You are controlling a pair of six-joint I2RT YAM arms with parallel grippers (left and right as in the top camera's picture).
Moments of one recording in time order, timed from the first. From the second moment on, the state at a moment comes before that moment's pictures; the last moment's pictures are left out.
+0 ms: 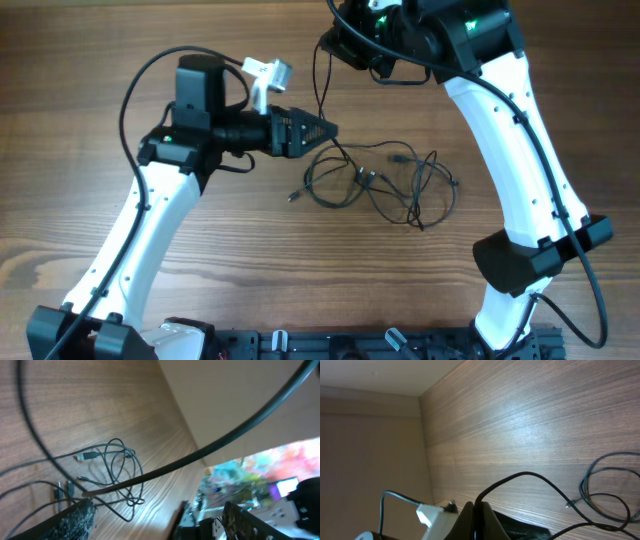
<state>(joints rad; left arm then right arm) -0.23 1.44 1.14 -0.42 1.00 -0.31 0.46 1.98 2.37 -1.20 -0.40 0.92</state>
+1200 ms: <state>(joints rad) -0.34 1.44 1.14 -0.34 0.77 -0.24 0.46 1.98 2.37 -1.18 -0.40 0.92</state>
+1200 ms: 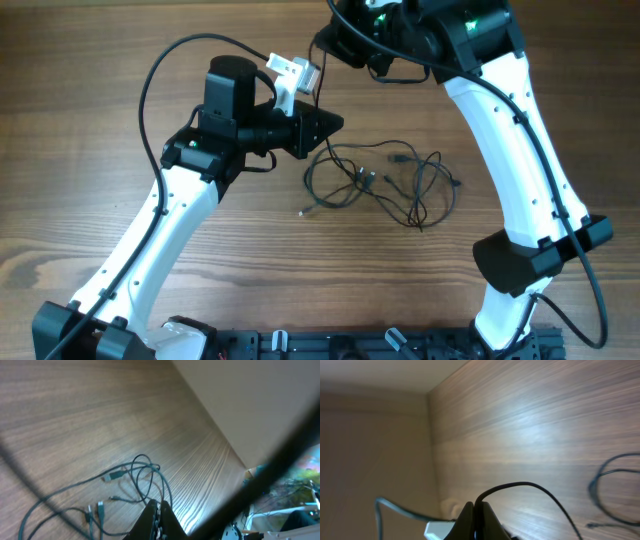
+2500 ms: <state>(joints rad) -0.25 1.31 1.17 0.87 0.53 -1.58 0.15 1.98 2.26 -1.60 -0.09 0.45</state>
